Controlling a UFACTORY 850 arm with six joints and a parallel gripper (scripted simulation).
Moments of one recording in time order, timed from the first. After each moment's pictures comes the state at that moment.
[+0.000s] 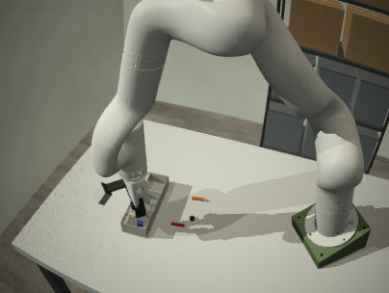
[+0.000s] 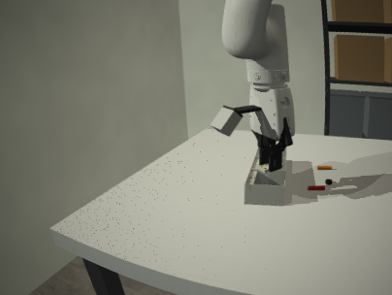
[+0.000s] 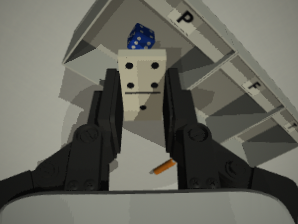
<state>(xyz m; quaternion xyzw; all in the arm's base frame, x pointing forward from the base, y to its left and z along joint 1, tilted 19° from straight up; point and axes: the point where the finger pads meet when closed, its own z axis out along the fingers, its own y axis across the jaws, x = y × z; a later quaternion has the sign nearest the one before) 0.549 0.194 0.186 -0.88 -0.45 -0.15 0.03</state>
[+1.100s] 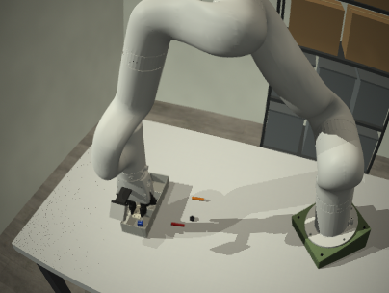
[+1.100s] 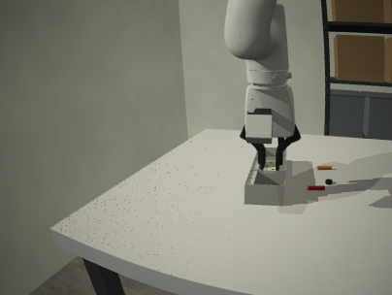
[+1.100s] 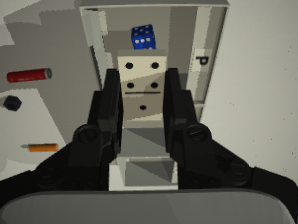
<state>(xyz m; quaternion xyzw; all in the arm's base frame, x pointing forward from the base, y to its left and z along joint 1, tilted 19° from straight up) 0.549 0.195 0.186 -0.62 -0.77 -0.14 -0.04</state>
